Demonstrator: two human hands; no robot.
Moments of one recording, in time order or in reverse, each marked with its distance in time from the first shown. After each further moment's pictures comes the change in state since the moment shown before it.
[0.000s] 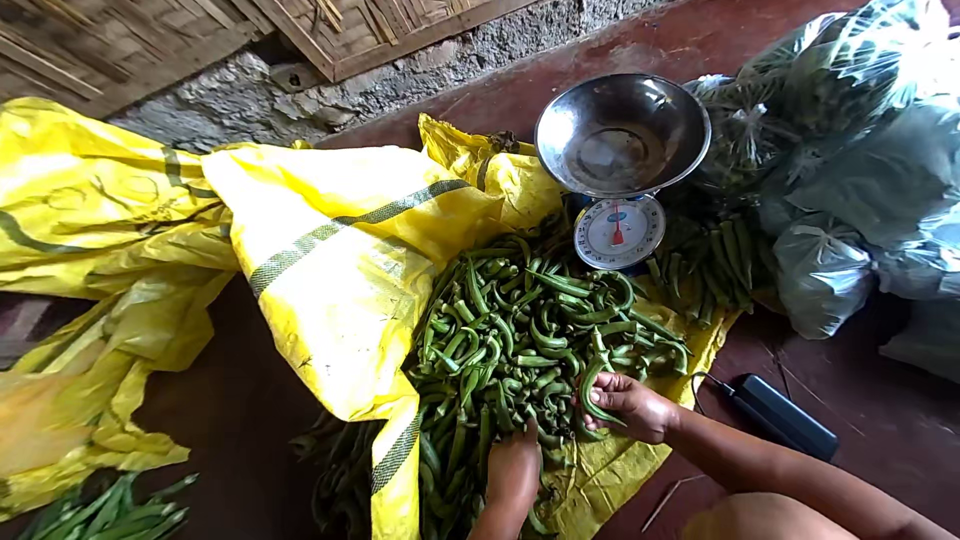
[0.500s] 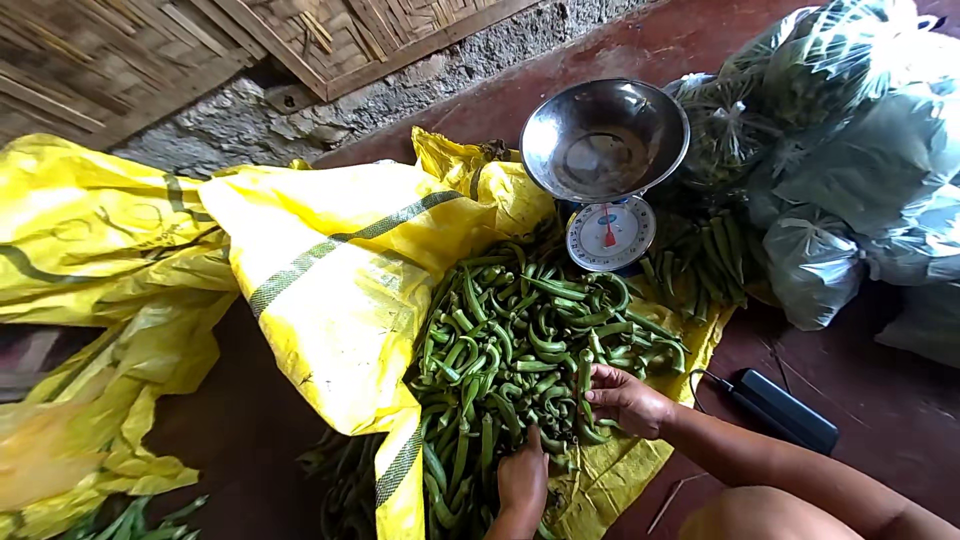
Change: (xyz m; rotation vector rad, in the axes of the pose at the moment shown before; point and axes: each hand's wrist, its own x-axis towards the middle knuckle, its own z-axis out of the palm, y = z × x) left_hand 0.006 0.011 0.016 0.049 -0.003 -0.099; right_hand 0.003 -0.004 0.002 -0.051 0.153 -0.030
